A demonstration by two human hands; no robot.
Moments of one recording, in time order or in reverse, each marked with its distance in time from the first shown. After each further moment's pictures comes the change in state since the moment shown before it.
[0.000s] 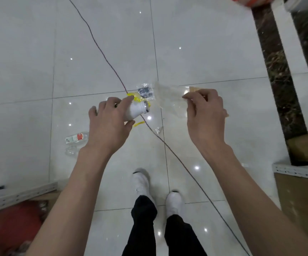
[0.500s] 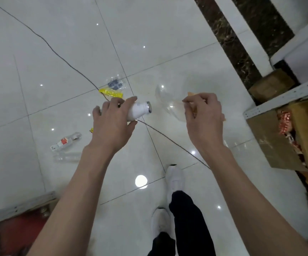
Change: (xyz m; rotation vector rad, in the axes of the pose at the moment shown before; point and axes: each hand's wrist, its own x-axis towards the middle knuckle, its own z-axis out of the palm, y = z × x) left_hand -0.133 0.078 0.005 0.055 -0.087 0.297; right_hand -0.188 0.054 -0.088 0.050 0.143 0.275
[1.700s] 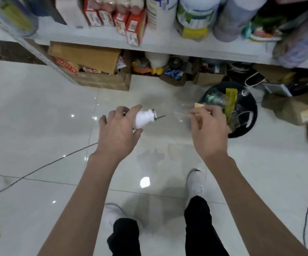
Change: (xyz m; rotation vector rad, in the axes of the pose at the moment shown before) left_hand -0.345 0.548 0.210 0.148 -0.349 0.992; right_hand -0.497 0.450 -0.307 -0.030 0.578 0.941
